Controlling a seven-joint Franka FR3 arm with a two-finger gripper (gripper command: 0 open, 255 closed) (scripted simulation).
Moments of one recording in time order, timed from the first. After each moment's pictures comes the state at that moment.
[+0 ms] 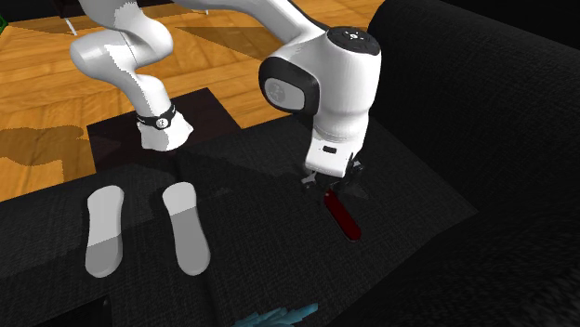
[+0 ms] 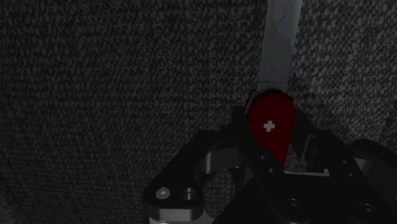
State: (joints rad) arm 0.15 0.43 0.25 -1.75 -0.17 2.21 0.66
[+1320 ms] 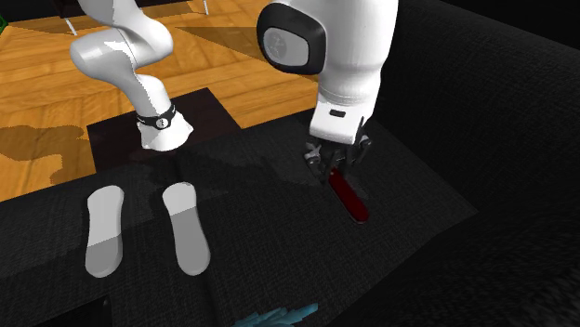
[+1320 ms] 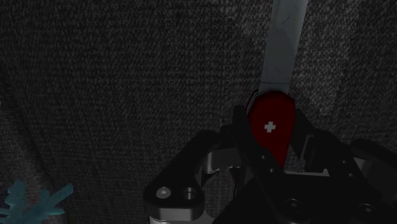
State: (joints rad) arm 0.15 0.36 0.27 -1.68 -0.13 2.06 0.64
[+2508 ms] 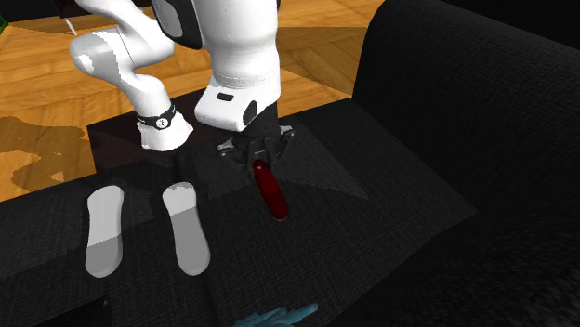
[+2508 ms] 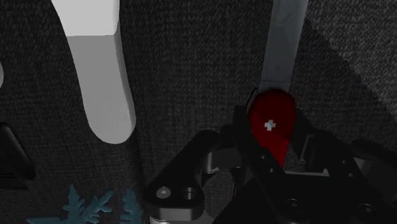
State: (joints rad) arm 0.00 0.02 0.21 -2.05 -0.02 2.10 0.40
